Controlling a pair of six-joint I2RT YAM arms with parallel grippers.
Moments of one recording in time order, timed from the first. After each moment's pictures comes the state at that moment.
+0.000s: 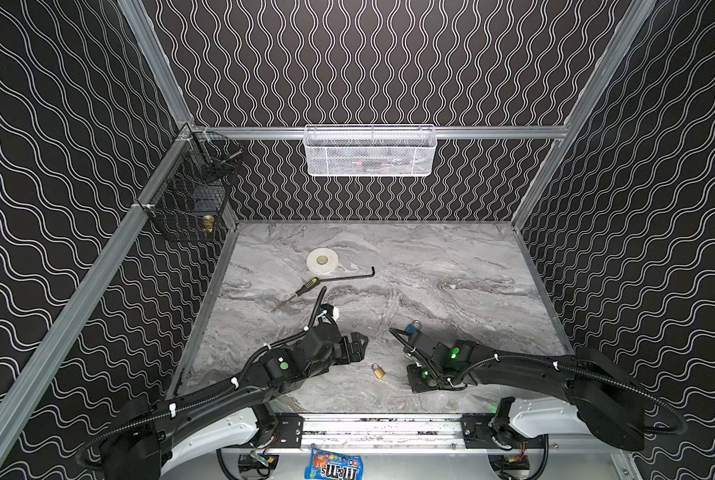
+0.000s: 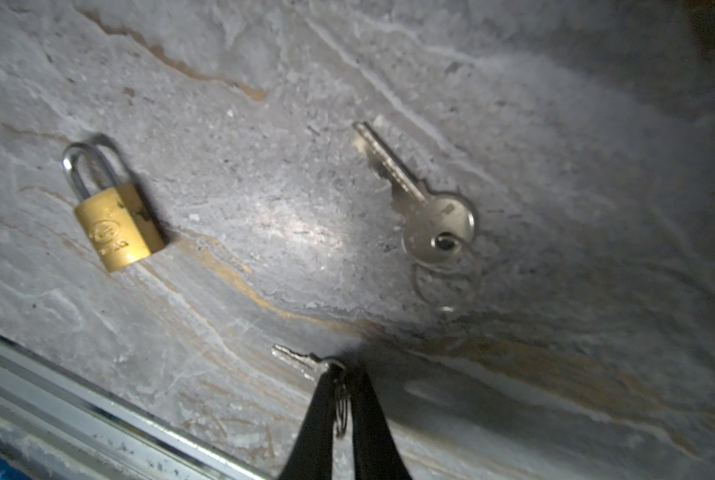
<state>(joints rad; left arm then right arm) -0.94 0.93 0.48 -0.24 -0.14 -0.93 1.02 1.32 0.58 -0.54 -0.09 0.80</state>
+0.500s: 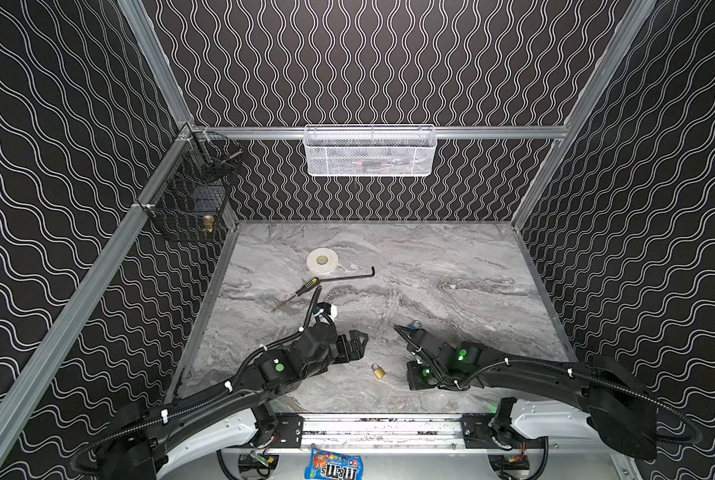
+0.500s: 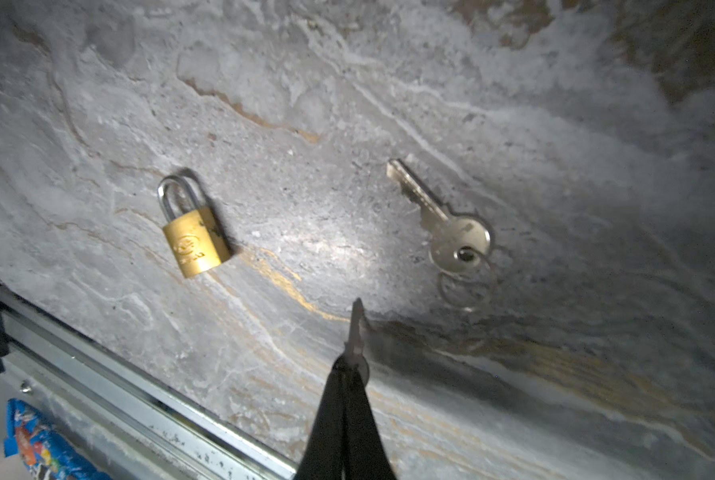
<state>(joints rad) -0.94 0.88 0.49 -0.23 -0.14 -0.96 1.02 1.24 0.58 -0.50 -0.09 0.84</state>
